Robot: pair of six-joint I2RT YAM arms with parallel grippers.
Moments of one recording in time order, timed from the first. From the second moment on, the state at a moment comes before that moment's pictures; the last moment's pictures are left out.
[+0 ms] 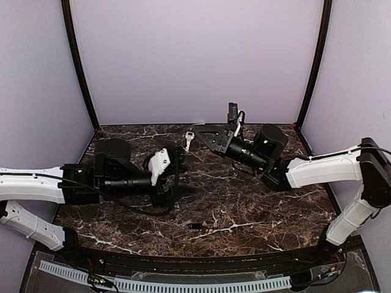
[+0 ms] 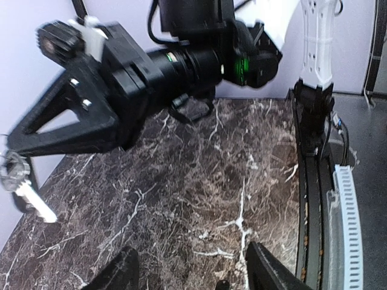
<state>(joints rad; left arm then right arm) -1.18 1.18 0.88 -0.01 0.01 0.20 0.90 1.56 0.88 0.91 -0.26 0.93</state>
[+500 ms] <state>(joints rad) -0.94 1.19 1.10 -0.02 0.15 -0.30 0.91 1.54 0.82 0.92 -0.23 0.79</state>
